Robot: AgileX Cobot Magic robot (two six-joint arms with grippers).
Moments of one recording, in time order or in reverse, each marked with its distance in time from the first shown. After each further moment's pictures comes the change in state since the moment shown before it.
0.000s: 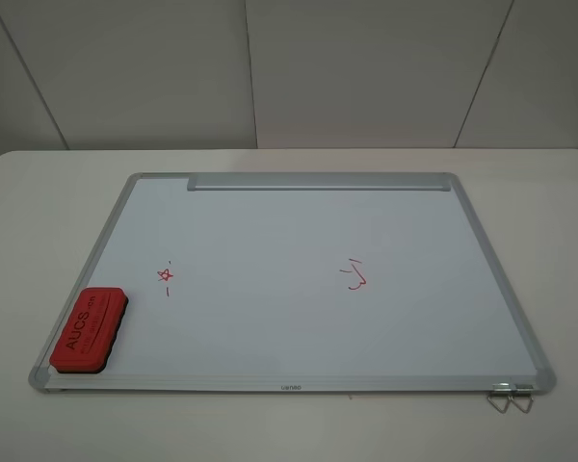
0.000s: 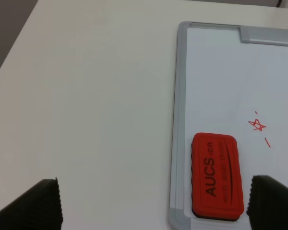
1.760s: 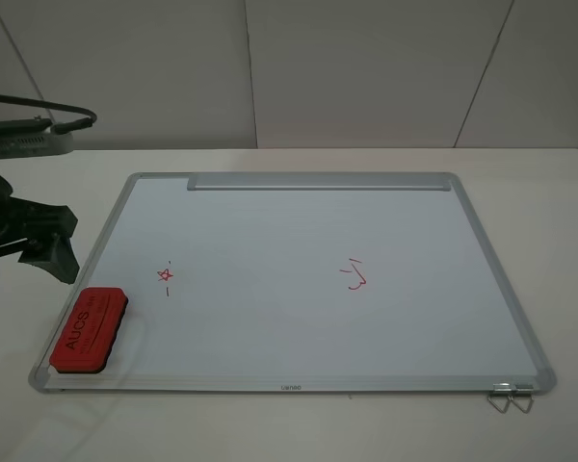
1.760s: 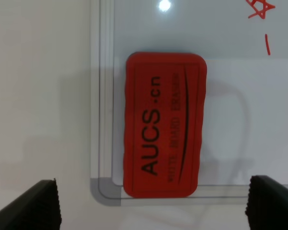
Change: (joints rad) left arm -0.333 1.387 -0.270 0.000 -0.235 -0.237; right arm 0.000 0.000 0.000 0.000 0.000 0.000
